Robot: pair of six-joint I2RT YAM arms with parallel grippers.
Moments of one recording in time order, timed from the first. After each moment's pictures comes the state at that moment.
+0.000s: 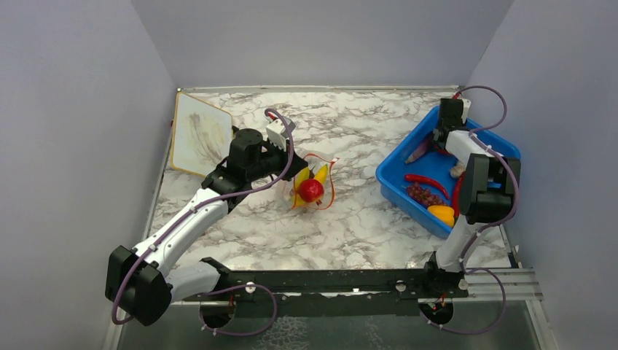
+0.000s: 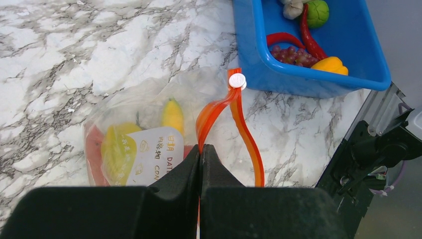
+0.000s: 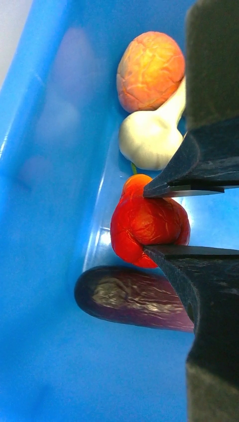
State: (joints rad) left arm -0.54 1.14 0.89 -0.10 0.39 -0.25; right arm -0.12 1.87 1.25 -0.16 0.47 0.13
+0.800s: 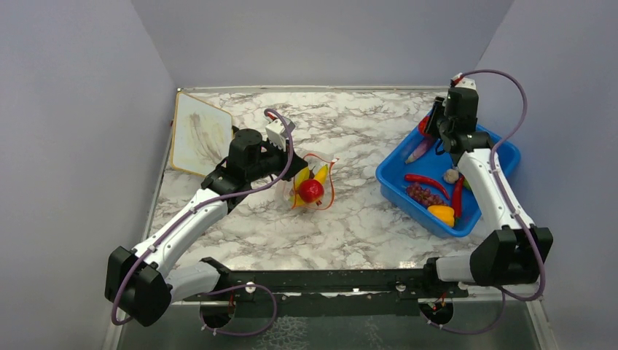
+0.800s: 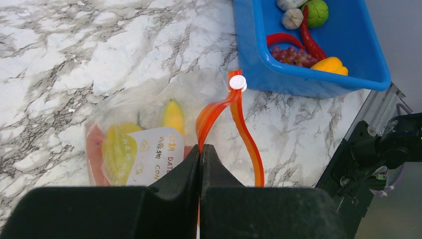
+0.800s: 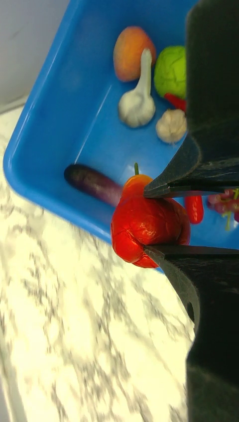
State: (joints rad) left arm -0.54 1.13 0.89 -0.10 0.39 -0.25; right arm 0.03 1.37 1.24 -0.41 0.27 0.18
